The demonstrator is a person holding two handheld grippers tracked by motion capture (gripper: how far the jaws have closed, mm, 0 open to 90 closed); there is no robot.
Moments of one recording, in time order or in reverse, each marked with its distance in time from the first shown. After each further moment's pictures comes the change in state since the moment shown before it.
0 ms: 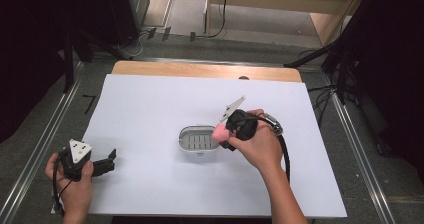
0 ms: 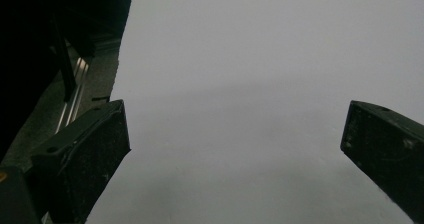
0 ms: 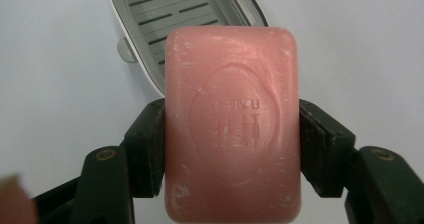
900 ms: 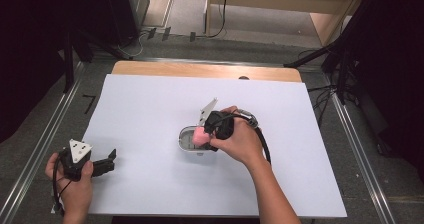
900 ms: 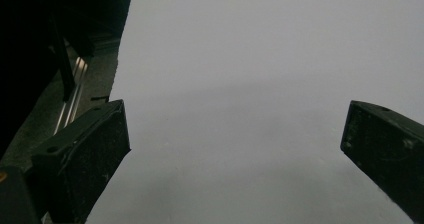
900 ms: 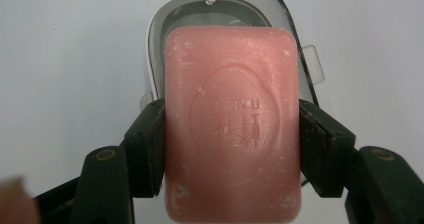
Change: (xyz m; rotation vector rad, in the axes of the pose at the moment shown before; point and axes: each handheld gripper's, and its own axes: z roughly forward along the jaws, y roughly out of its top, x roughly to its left) left arm 0.000 0.000 0.000 0.000 -0.003 -0.003; right arm 0.010 0.041 0.037 0.003 0.094 -0.231
